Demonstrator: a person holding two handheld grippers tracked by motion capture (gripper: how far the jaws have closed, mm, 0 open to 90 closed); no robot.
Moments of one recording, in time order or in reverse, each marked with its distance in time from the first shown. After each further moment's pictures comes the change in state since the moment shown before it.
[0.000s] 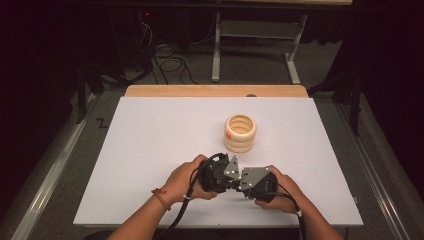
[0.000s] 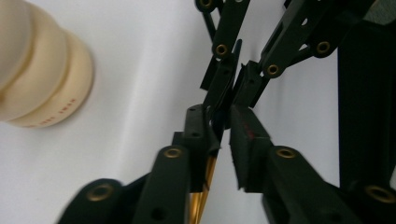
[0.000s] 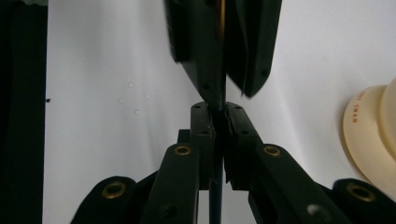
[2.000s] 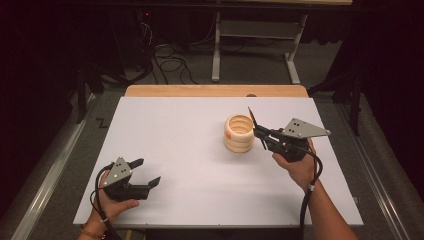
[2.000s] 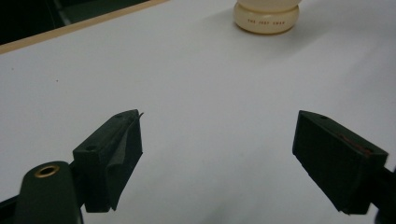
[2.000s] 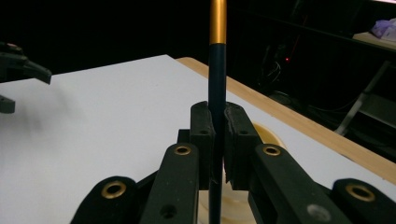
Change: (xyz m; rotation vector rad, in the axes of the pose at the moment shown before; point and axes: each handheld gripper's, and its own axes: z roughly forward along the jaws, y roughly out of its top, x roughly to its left) left arm -0.005 -0.228 -0.067 -0.431 0.422 -0.538; right arm -0.082 -0.016 -0.065 -0.485 -0.322 0.431
